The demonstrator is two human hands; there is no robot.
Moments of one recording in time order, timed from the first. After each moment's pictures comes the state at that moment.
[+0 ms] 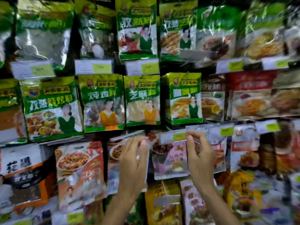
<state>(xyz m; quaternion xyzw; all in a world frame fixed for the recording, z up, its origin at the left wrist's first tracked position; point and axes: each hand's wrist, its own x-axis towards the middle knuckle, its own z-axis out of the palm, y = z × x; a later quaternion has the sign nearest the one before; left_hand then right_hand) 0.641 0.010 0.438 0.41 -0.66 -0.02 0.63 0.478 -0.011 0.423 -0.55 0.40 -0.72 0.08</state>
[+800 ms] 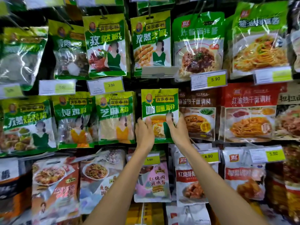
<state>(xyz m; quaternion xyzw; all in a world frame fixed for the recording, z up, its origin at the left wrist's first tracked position) 0.501 -0.150 0.522 0.57 -0.57 -0.10 0.58 0.386 -0.179 0.517 -0.64 0.39 -0.63 0.21</state>
